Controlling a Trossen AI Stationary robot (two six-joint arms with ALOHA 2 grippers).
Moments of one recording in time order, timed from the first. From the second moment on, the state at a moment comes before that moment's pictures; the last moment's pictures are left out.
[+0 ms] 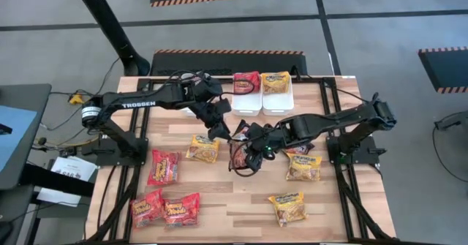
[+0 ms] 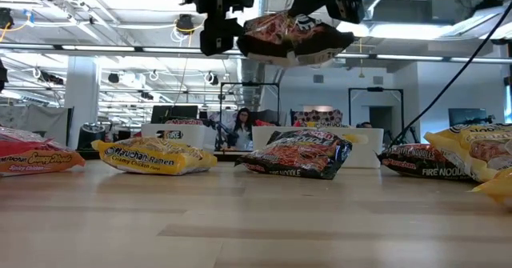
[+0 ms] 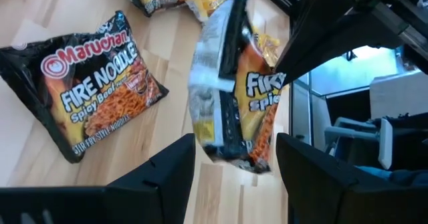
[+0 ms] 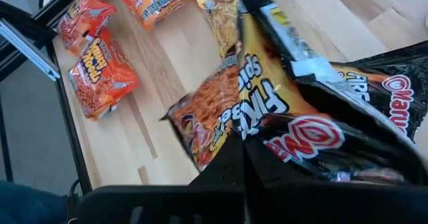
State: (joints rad) left arm 0.25 1.56 1.34 -0.53 0.56 -0.39; right arm 0.20 1.59 1.42 -0.69 0.13 0.75
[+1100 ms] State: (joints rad) left arm 0.24 1.56 1.34 -0.57 0.67 -0.38; right arm 0.18 1.59 1.43 -0.59 0.16 0.72
